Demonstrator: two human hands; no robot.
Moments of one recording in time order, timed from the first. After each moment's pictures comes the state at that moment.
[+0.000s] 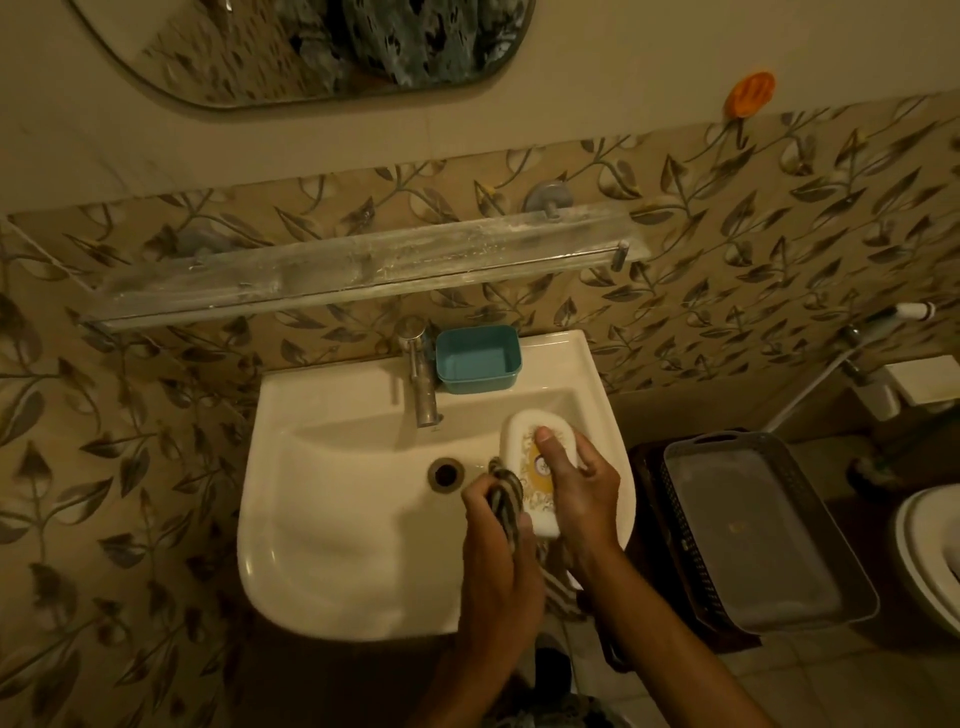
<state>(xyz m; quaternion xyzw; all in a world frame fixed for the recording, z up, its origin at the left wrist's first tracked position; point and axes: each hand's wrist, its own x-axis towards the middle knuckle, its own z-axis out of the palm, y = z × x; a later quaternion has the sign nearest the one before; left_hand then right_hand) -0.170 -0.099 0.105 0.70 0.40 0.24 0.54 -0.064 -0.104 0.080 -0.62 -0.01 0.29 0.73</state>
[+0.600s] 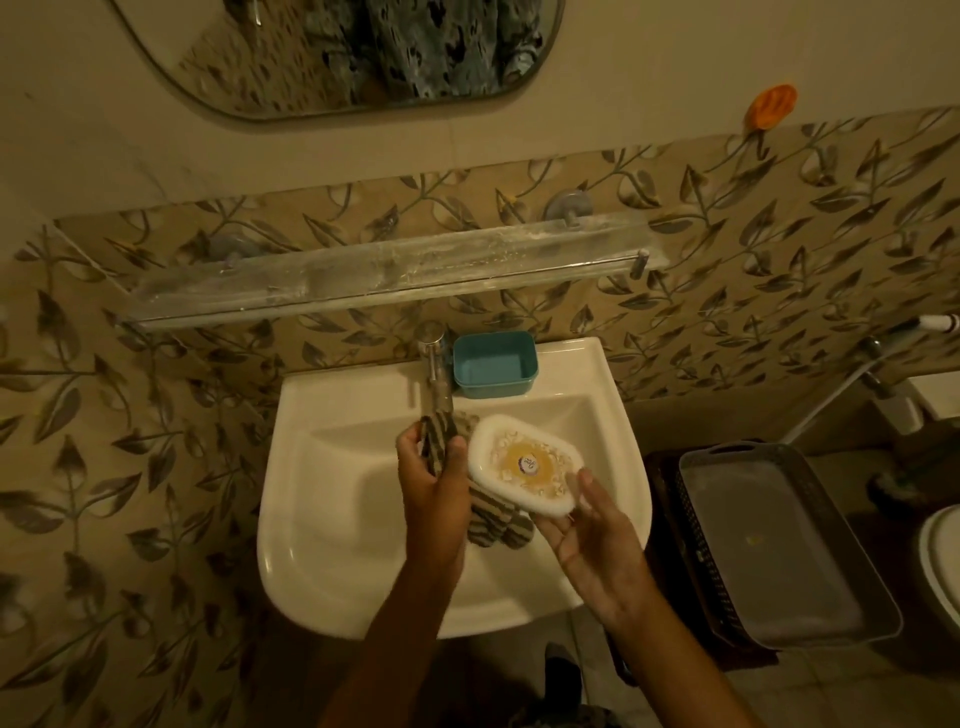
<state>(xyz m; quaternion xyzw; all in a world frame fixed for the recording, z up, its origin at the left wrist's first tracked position) -0.171 -0.016 0.122 0.51 0.47 0.33 0.64 -0.080 -0.133 0.079 -0.31 0.09 0.51 0.80</state>
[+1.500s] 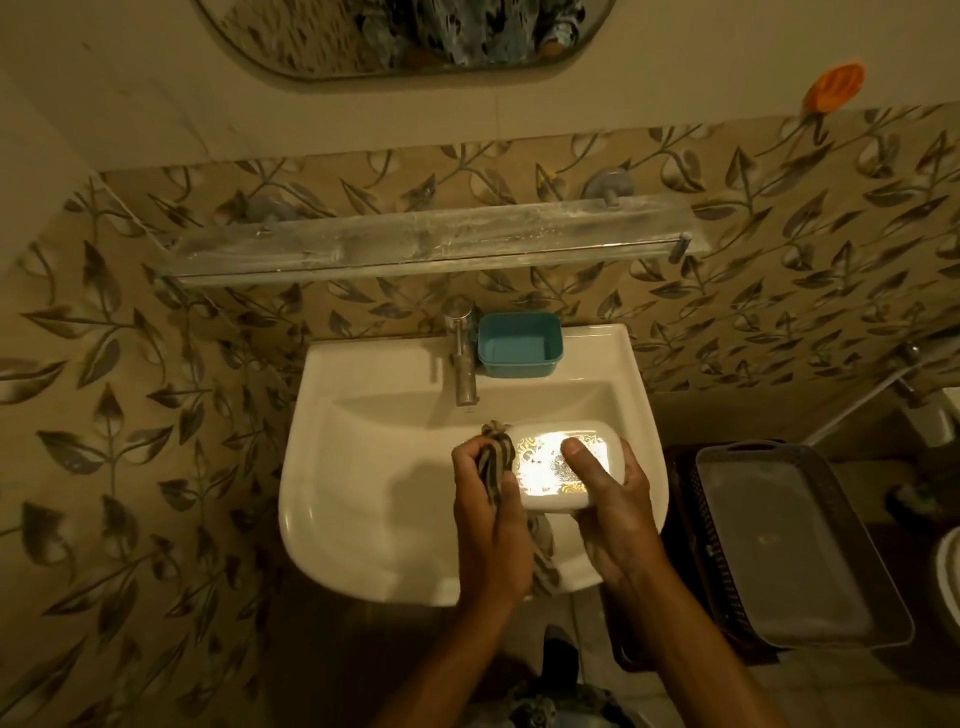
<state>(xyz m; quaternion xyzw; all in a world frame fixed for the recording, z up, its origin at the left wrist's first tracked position) -0.186 -0.072 0.119 0.63 0.42 0.36 0.54 -0.085 -0.121 0.097 -0.53 -0.03 0.39 0.75</state>
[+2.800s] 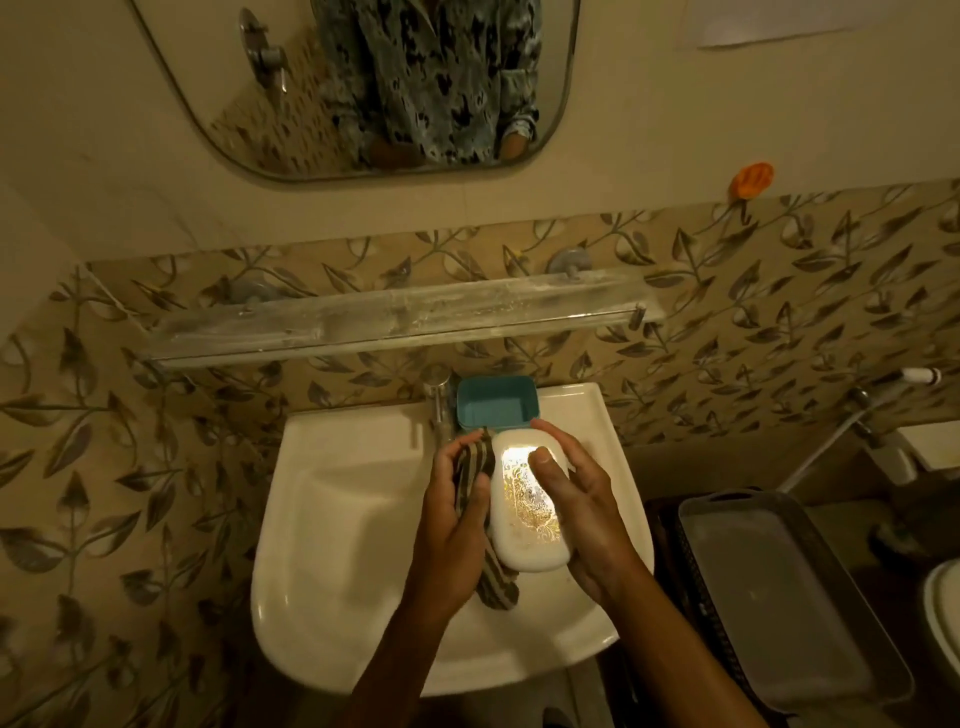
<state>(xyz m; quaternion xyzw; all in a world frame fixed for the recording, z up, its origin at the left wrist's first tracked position) -0.178 -0.015 0.145 0.67 0.33 0.28 0.60 -0.065 -0.089 0.131 -0.57 -0.19 0.36 0.72</state>
